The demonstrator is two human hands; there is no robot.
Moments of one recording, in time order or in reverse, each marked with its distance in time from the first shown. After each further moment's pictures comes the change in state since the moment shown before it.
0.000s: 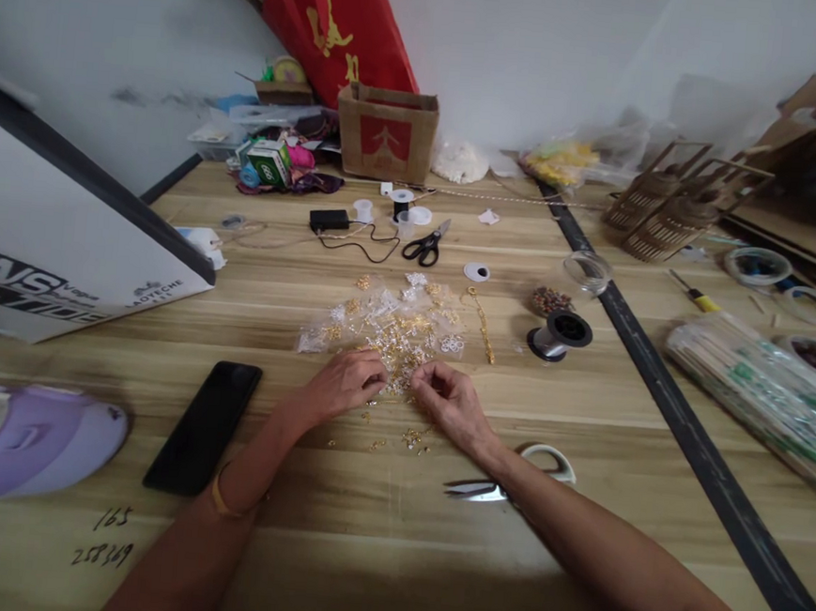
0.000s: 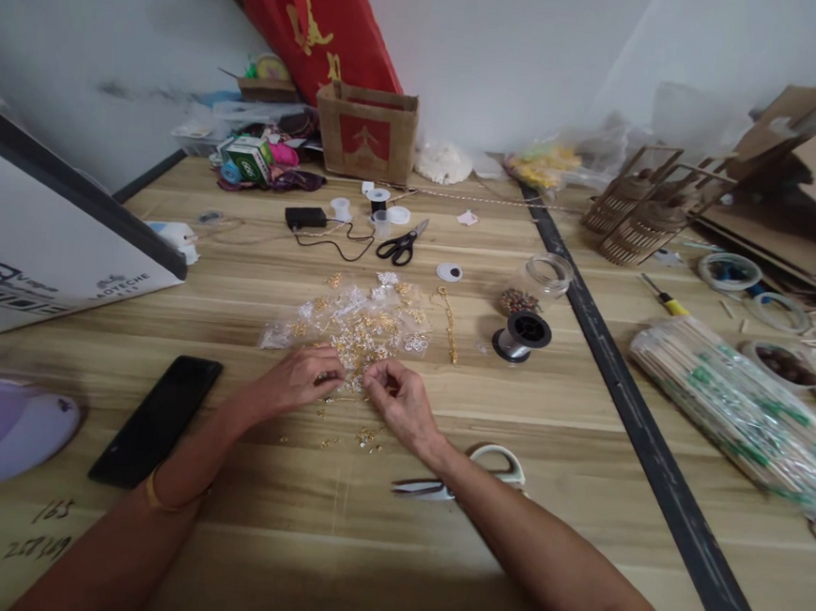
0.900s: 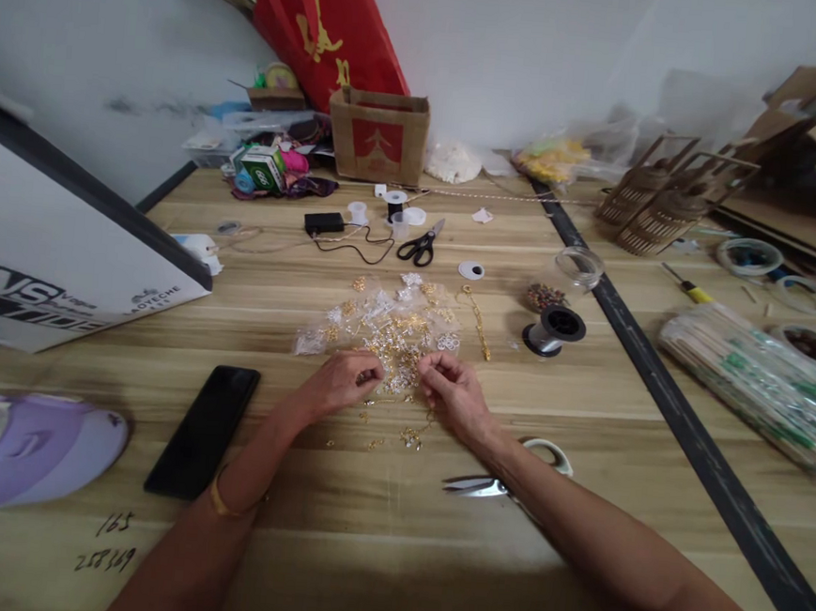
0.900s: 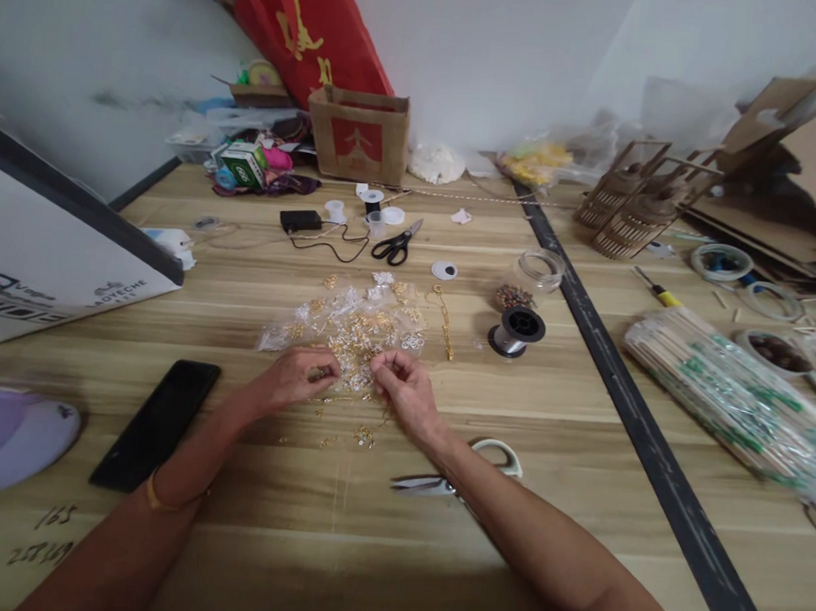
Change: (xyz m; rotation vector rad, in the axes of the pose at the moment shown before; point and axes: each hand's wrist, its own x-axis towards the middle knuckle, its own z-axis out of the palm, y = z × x) left_hand 0.000 0.001 -0.002 -0.190 0.111 -0.060; right_hand 0.006 -0.001 -0.003 0.363 0.086 0.132
